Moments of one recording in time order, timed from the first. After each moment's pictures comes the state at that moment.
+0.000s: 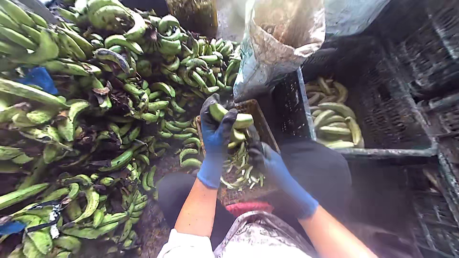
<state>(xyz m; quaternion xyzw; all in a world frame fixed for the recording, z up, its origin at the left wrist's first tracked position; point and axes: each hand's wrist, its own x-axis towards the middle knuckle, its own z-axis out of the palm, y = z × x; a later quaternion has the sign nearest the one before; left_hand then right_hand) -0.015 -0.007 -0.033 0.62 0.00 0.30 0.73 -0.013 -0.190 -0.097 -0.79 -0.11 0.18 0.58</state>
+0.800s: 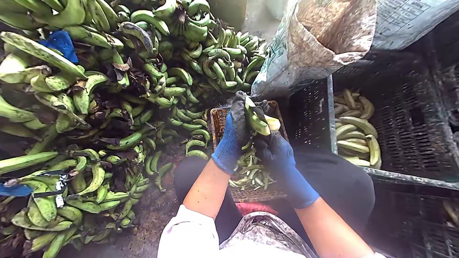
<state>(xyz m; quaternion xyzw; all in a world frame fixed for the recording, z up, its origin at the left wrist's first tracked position) 0.003 0.007 -0.034 0.59 0.13 0.12 0.79 0.004 -0.140 -0.067 -0.90 -0.22 0.01 0.38</state>
